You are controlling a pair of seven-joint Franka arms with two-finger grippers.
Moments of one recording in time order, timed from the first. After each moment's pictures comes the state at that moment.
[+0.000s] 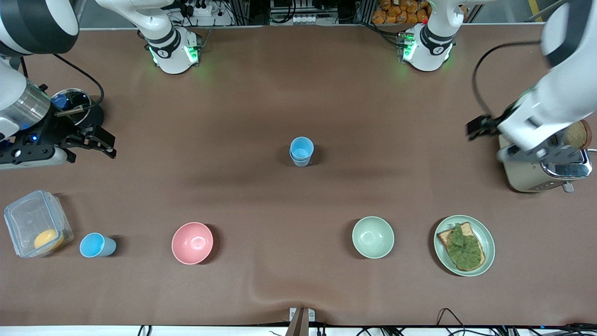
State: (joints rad) left arm -0.04 0.07 -0.11 -1.55 0.05 1.49 -0.07; right arm 0.05 0.06 0.05 -1.63 0.01 1.80 0.02
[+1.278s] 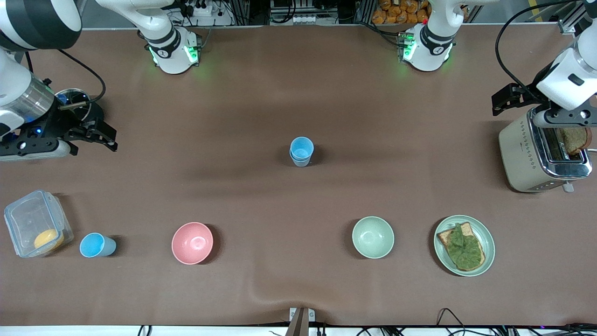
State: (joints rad) left arm -0.09 -0.02 -0.03 -1.60 0.05 1.49 -0.07; right arm 0.05 0.02 0.05 -1.67 0.02 1.78 0.02
